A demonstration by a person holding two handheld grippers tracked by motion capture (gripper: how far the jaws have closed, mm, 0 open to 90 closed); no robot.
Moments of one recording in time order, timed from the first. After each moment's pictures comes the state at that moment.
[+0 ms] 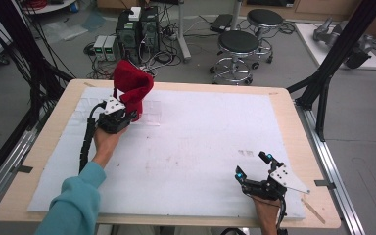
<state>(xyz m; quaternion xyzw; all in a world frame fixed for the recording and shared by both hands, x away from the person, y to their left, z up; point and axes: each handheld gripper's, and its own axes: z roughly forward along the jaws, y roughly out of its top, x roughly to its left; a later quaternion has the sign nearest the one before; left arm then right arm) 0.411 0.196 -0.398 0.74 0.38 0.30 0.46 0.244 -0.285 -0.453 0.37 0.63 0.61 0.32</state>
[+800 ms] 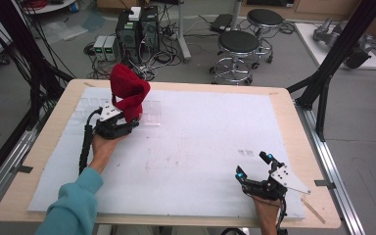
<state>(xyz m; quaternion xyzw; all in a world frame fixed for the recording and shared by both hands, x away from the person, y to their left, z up) 0.399 0.210 -0.413 0.72 0.39 0.28 0.49 0.243 -0.286 -0.454 0.37 0.62 0.61 0.32</state>
